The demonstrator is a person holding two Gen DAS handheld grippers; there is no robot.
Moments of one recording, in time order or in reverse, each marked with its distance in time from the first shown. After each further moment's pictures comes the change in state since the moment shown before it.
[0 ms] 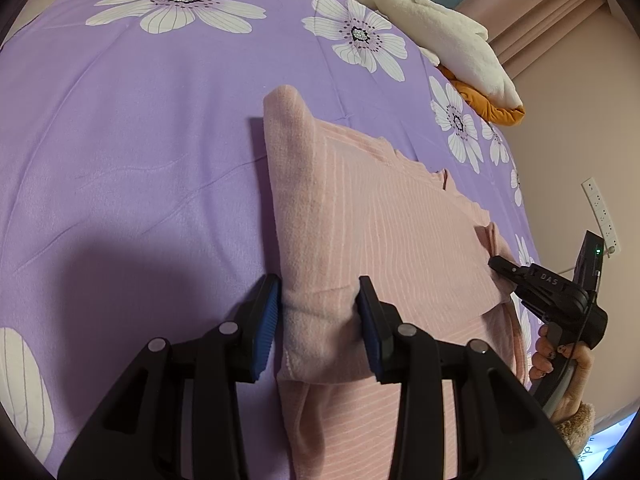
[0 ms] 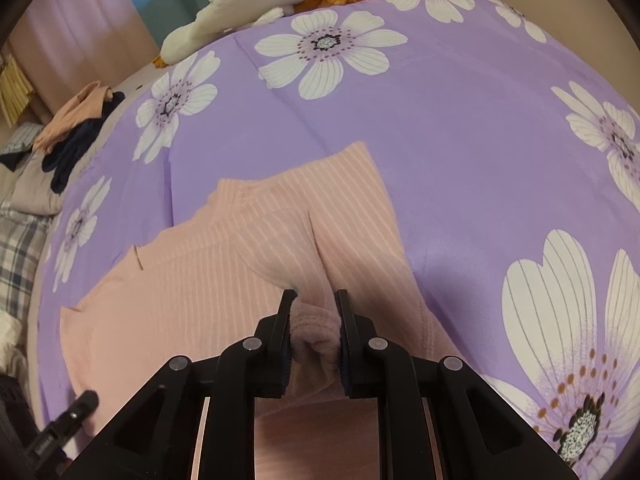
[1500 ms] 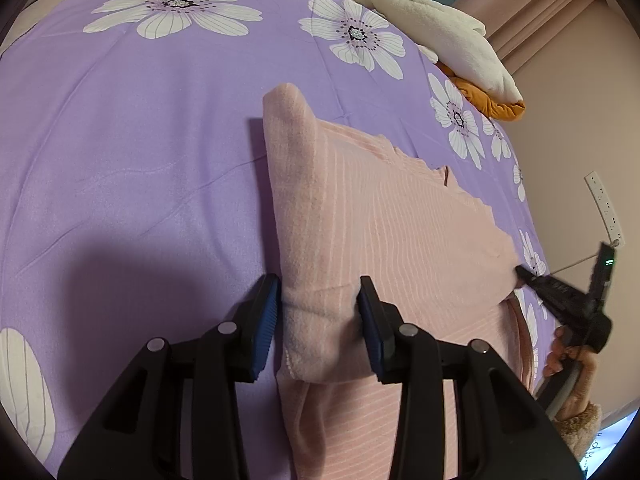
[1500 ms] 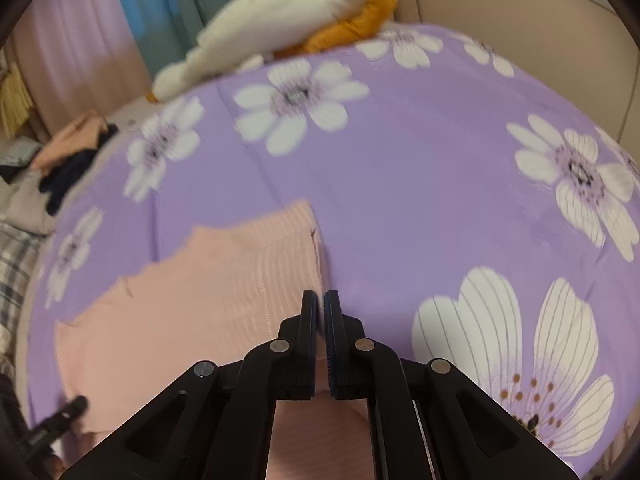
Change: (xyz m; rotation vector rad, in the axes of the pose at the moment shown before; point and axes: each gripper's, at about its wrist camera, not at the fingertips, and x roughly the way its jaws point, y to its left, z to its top) left arm 0.001 -0.002 -0.002 0.020 -0.007 0.016; right arm -0.016 -0.029 0.003 -0.027 -0.093 -0.111
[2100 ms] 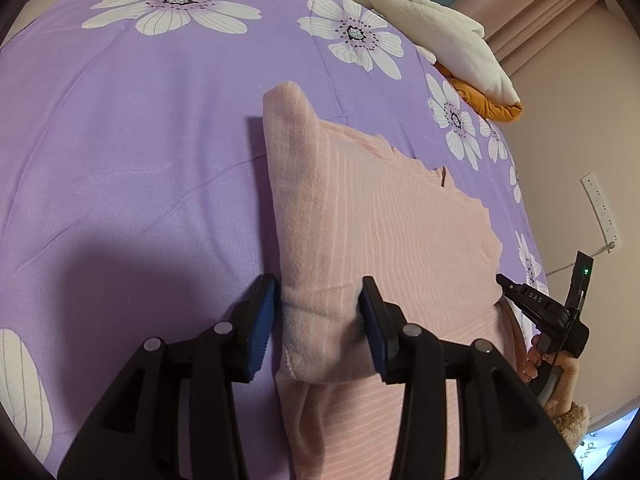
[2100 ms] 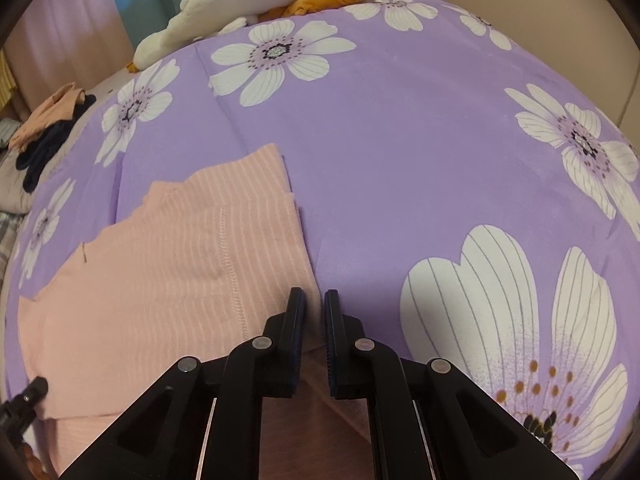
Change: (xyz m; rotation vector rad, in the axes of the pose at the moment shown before) left arm 0.000 -0.001 -0.001 -0.008 0.002 -0.017; right arm 0.017 -0.007 -0.012 -0.019 0.036 -0.032
